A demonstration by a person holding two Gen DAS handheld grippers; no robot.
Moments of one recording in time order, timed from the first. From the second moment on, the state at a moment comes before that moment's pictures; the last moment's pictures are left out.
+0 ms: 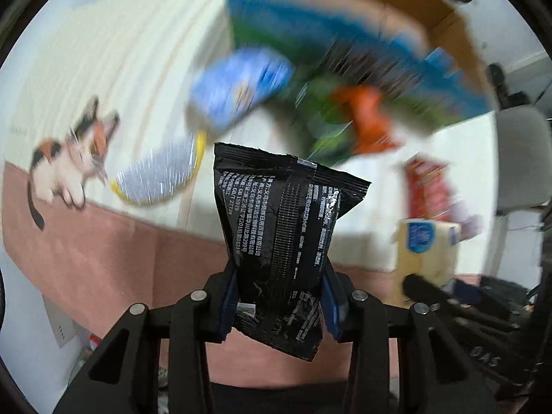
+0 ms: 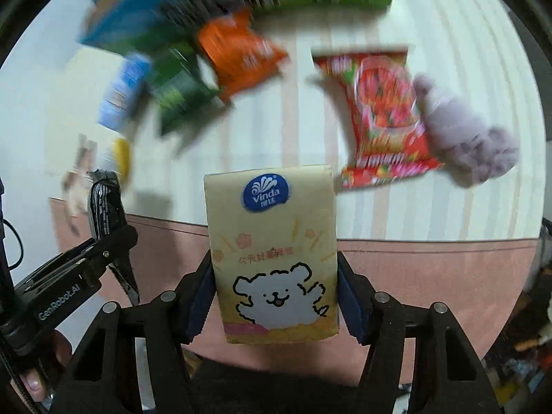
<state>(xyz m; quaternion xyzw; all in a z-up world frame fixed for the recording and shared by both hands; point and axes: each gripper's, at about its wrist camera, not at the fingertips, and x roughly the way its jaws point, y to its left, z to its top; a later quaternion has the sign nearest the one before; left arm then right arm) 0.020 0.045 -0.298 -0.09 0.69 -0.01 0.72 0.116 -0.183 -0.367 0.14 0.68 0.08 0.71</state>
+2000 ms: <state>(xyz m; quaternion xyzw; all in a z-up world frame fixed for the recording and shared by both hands) 0.372 -0.025 -0.235 0.00 0.66 -0.08 0.75 0.245 -0.190 -0.258 0.06 0.62 -0.03 0.79</state>
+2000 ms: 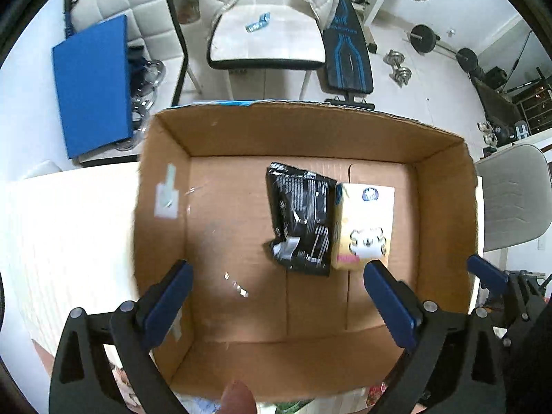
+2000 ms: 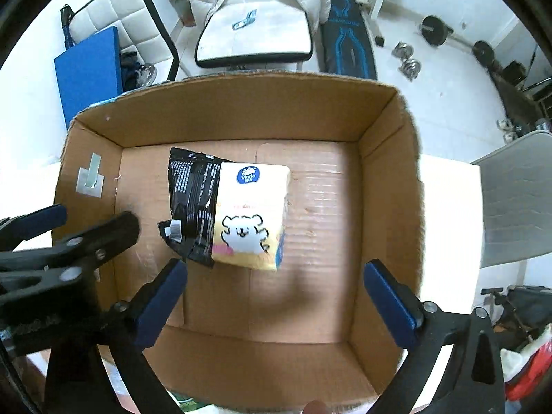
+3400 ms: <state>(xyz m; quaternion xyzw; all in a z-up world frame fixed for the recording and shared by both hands) 0.241 0.039 -0.382 0.09 0.74 -0.05 0.66 0.170 -0.209 -0.423 0.10 0.71 -0.07 0.69</state>
